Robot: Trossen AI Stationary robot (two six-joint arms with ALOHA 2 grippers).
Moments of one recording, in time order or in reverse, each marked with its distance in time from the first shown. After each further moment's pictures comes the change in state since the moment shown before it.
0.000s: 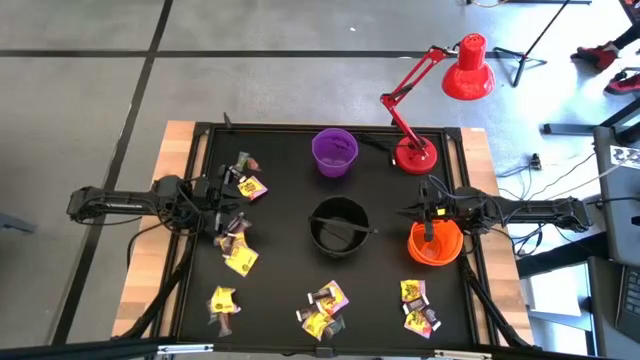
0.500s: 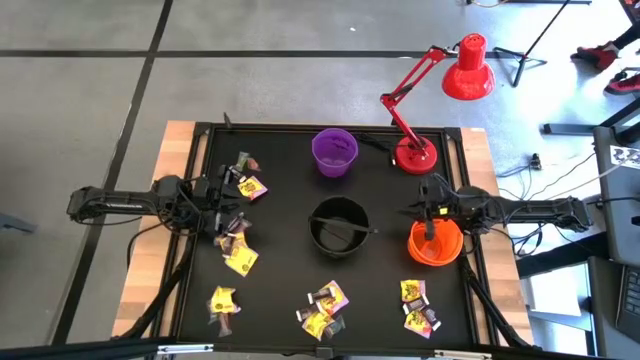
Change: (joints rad) left arm 0.000 0.000 0.000 0.000 0.000 0.000; right arm 0.000 0.000 0.000 0.089 0.008 0.000
